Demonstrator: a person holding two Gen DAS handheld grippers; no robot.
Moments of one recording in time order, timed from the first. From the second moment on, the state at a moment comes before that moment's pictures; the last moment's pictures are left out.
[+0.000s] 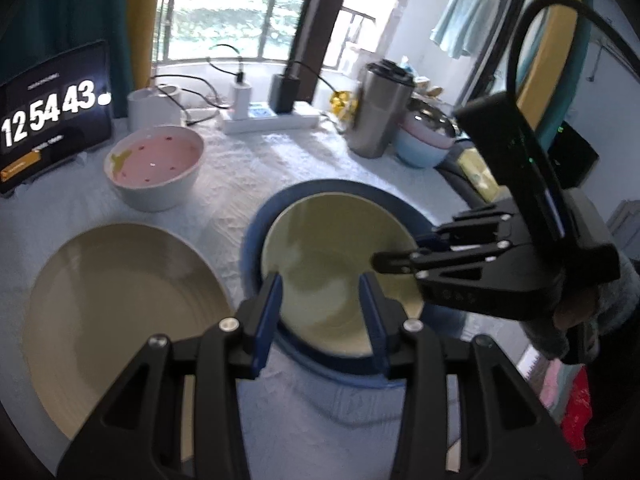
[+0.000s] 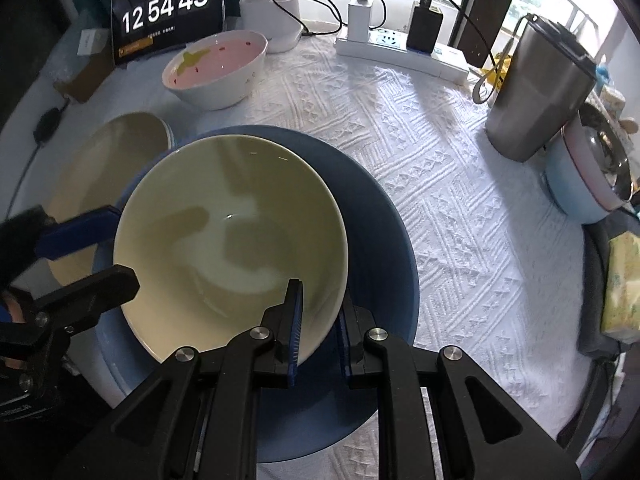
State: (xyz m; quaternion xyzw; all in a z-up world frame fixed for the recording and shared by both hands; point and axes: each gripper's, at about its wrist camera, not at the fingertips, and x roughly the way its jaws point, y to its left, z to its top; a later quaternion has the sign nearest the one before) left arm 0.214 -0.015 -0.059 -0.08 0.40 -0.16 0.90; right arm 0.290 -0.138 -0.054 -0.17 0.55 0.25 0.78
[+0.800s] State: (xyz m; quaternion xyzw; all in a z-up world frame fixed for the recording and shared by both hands) left arm 0.217 -0.013 -0.051 -0.07 0.39 -0.15 0.91; right arm 0.287 -0.146 -0.021 -0.17 0.51 0.25 0.81
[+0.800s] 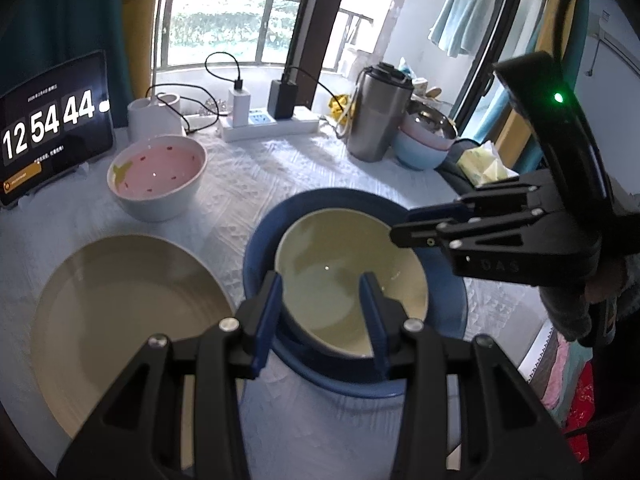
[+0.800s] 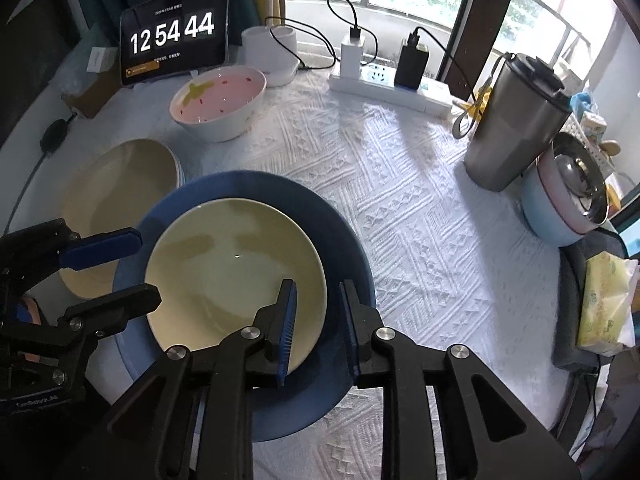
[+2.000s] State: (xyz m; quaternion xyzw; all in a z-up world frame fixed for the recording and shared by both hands) left arm 0.240 0.056 -0.028 -0.11 0.34 -0.09 0.93; right arm 0.301 -0.098 0.021 -0.19 0.46 0.27 0.82
